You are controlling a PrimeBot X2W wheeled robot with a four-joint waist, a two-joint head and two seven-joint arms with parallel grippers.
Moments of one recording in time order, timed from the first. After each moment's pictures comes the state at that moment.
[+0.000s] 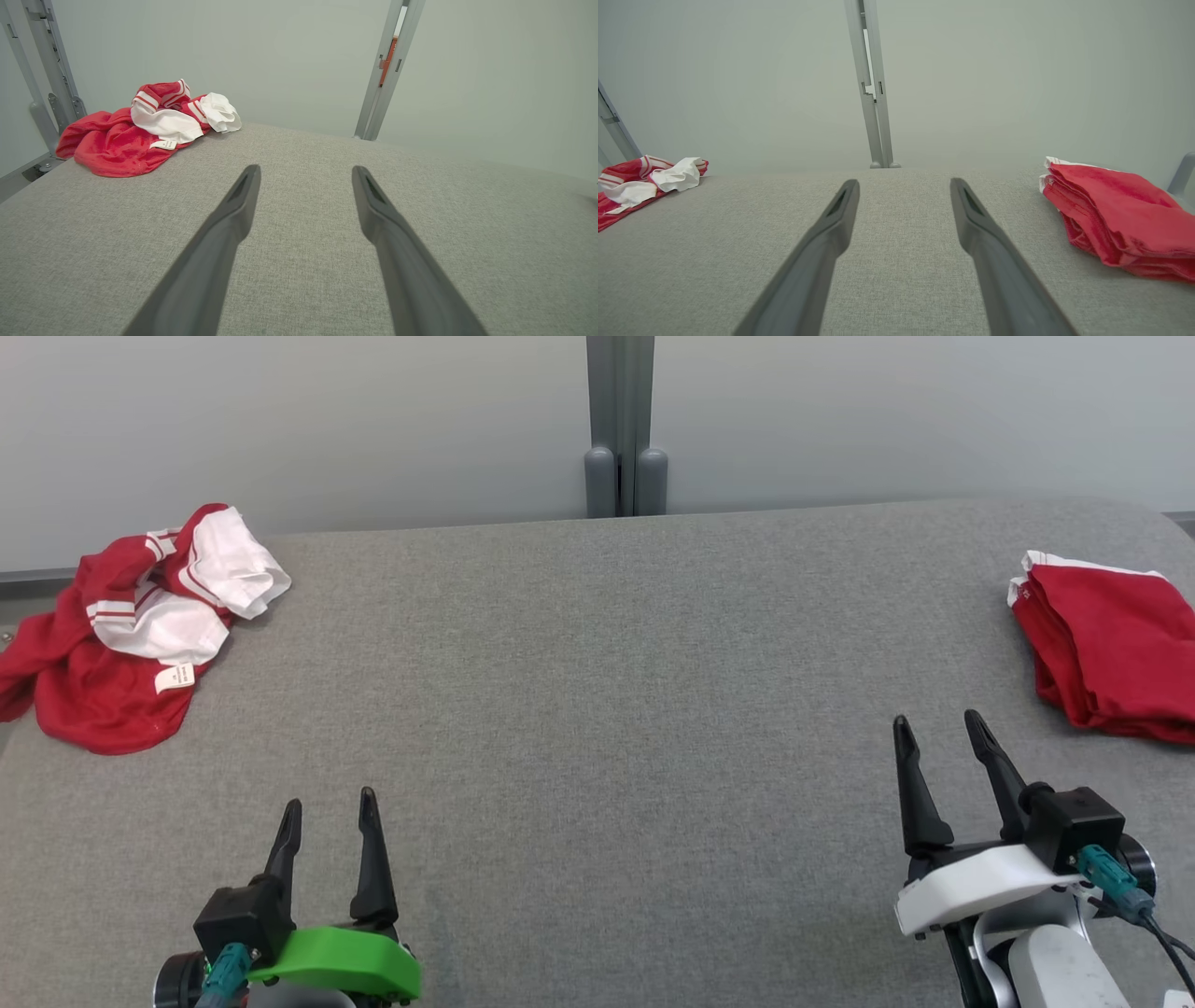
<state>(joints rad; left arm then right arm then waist) -0.02 0.06 -0.13 0.23 -0.31 0.05 -0.26 -0.09 -0.05 -0.01 0.22 0.13 0.13 -0.26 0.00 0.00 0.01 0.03</state>
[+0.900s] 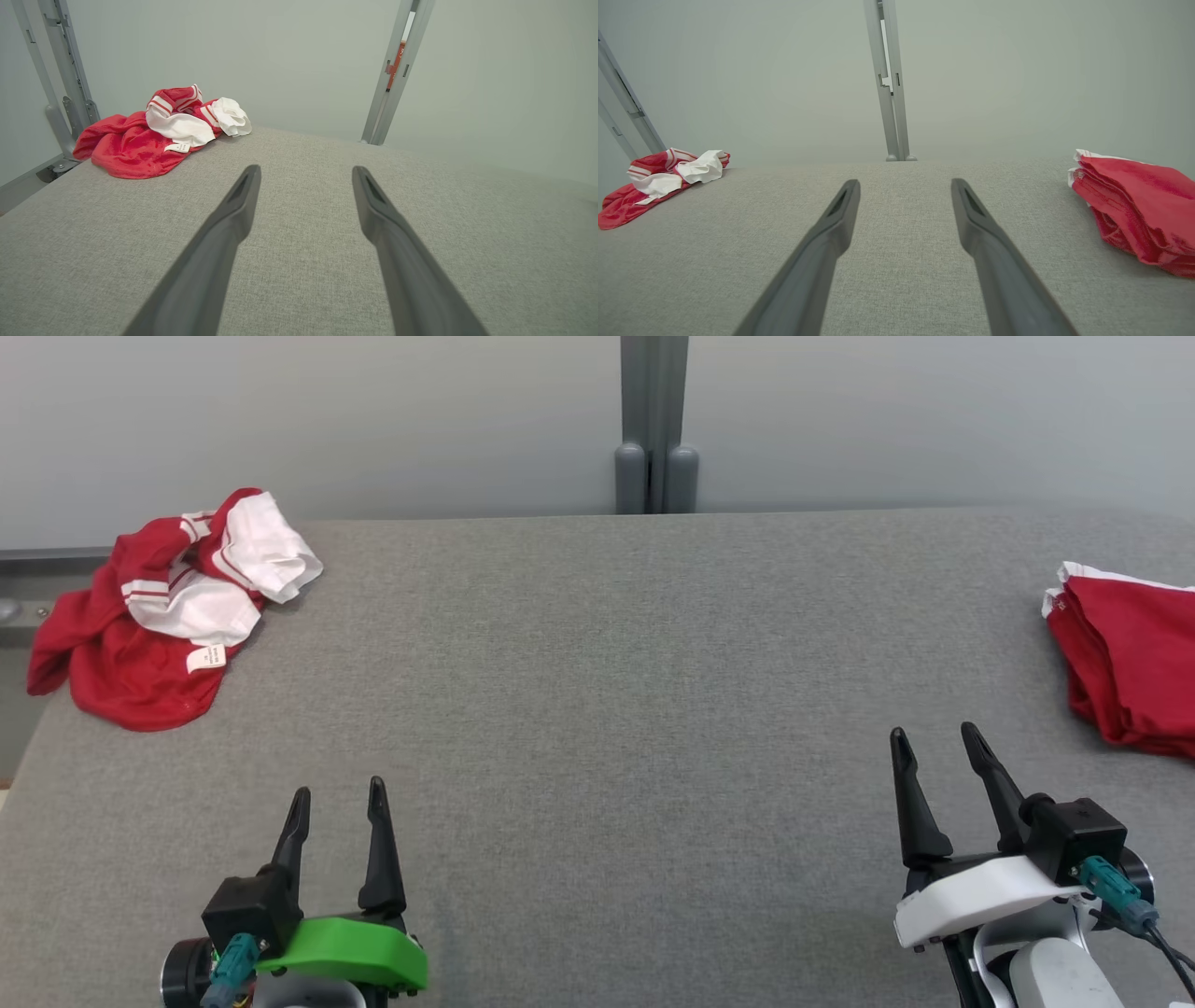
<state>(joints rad) -0.03 0.05 -0.14 0.23 -0.29 0.05 -0.26 -0.05 -0.05 0.01 0.18 0.16 0.13 -0.23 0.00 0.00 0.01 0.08</state>
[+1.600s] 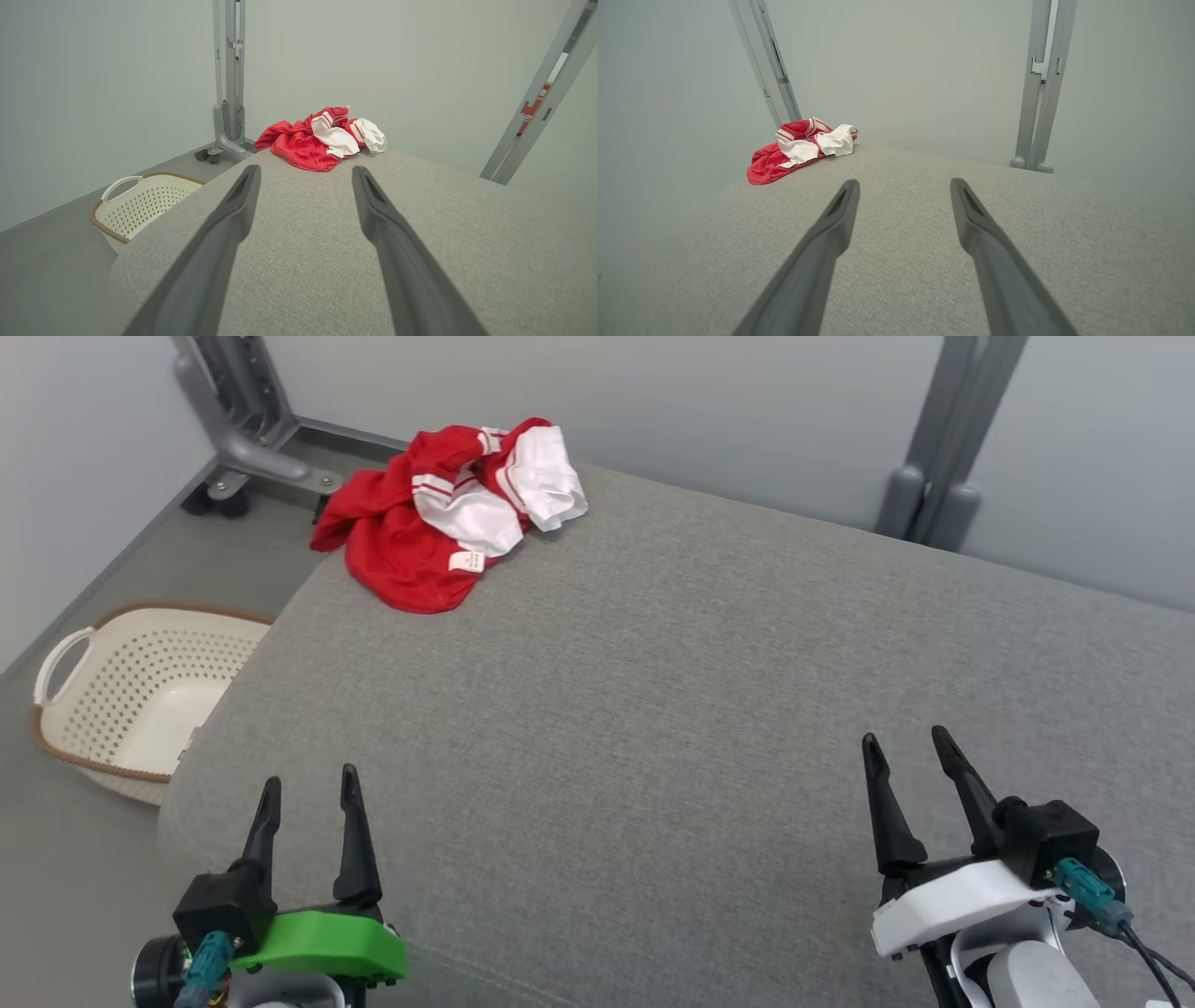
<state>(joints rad) -0.04 0.05 -0.10 0.20 -0.28 0.05 -0.26 -0.05 -0.05 0.06 0.18 0.17 0.13 -0.23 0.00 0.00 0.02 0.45</state>
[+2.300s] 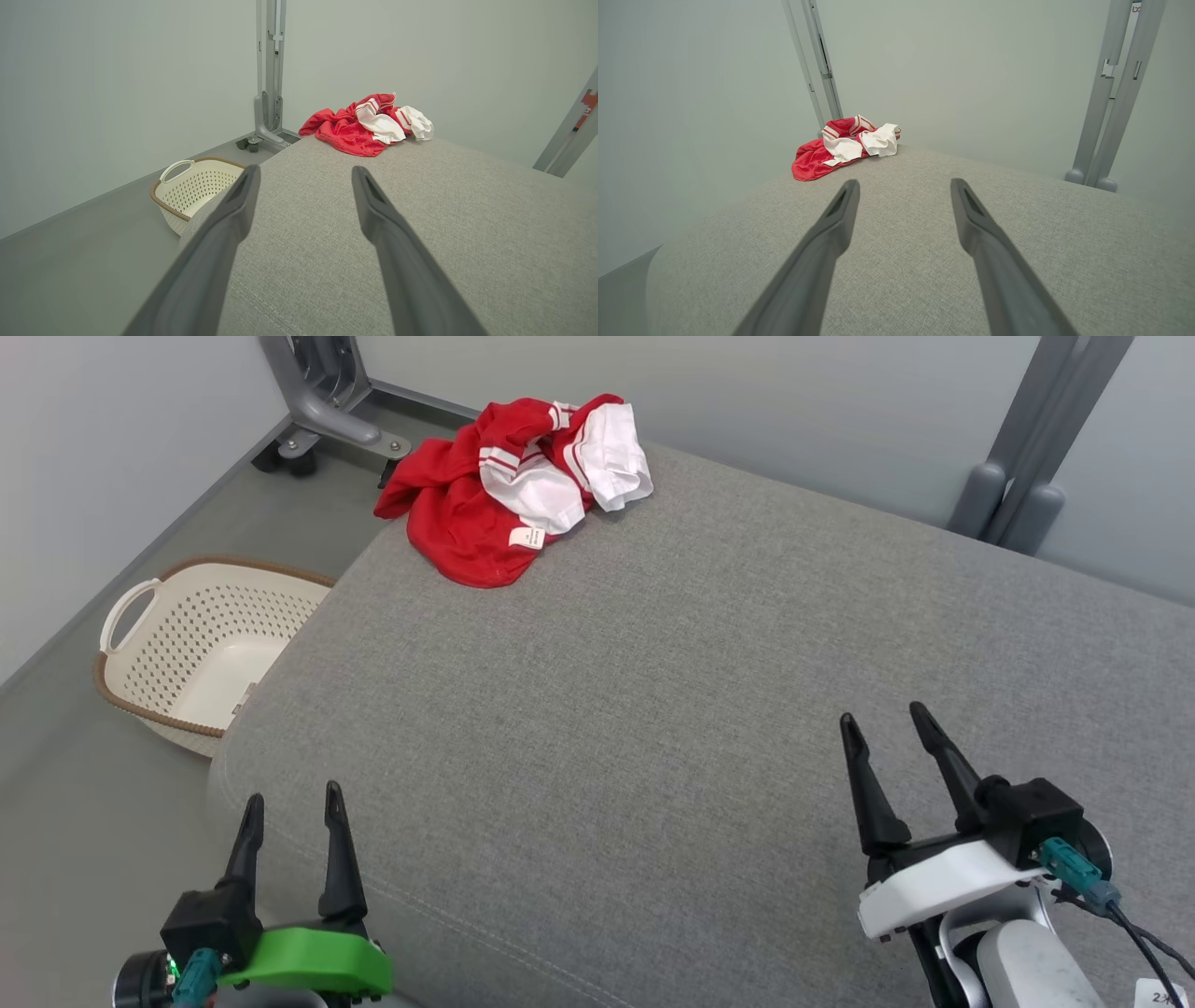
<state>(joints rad) 0.01 0.05 -0.07 0.18 -0.25 0.05 -0.26 -0.08 -0.05 0.09 0.17 0.16 0.13 -0.22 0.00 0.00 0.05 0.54</state>
